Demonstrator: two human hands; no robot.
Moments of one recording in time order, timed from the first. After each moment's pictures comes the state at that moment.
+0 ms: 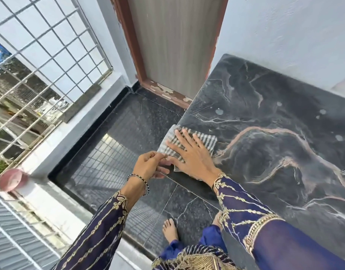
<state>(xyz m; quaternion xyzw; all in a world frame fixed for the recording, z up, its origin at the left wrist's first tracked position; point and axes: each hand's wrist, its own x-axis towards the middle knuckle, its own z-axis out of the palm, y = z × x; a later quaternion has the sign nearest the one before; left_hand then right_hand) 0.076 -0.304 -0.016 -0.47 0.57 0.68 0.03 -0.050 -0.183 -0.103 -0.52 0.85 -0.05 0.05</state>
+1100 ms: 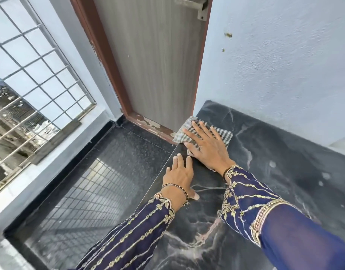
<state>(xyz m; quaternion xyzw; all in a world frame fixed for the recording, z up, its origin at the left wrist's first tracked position) -0.189 -0.285 -0.057 -0.18 0.95 0.14 0.23 -0.344 -0.218 -0.117 -0.46 0.89 -0.06 0.00</state>
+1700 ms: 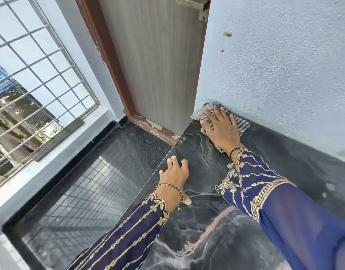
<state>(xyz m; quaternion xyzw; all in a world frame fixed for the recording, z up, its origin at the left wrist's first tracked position) -0.204 -0.279 -0.061 -0.20 0.94 0.10 0.26 -0.431 -0.217 -0.117 -0.34 0.93 -0.10 0.02</state>
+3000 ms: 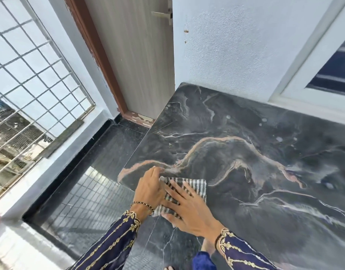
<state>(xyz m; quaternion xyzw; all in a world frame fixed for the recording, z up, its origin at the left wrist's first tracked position) 0.051 -0.181 -0.045 -0.19 0.95 0.25 -0.06 -0.002 -0.015 -0.112 -0.57 0.82 -0.07 0.05</state>
